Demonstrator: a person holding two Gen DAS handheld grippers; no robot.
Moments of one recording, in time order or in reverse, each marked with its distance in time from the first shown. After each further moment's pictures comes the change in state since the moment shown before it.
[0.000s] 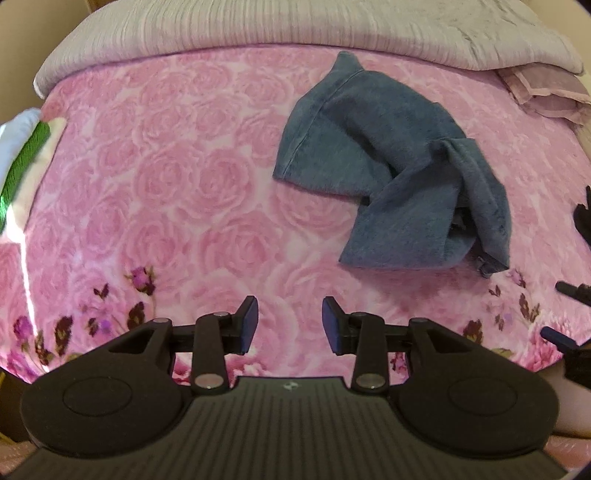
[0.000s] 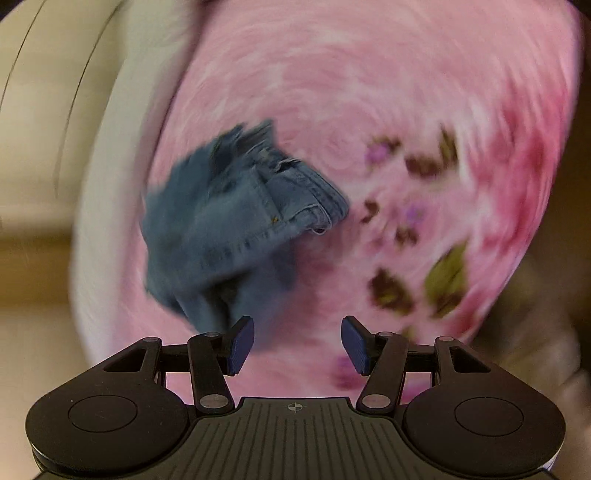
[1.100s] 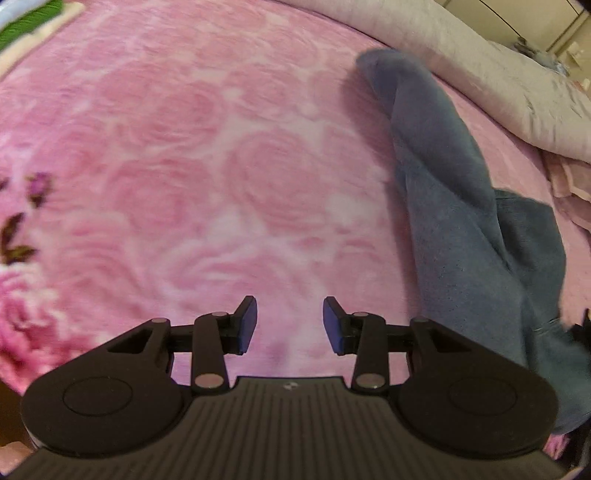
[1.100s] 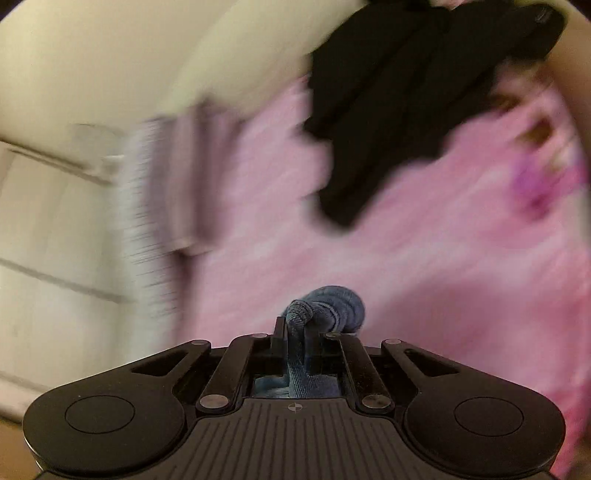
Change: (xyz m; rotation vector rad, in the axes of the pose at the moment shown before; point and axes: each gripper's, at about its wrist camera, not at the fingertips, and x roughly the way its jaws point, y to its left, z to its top) left arm 0.123 -0.059 0.003 -0.383 -0.002 -0.102; right arm -0.085 -0.067 0.281 0.037 -0.601 0.025
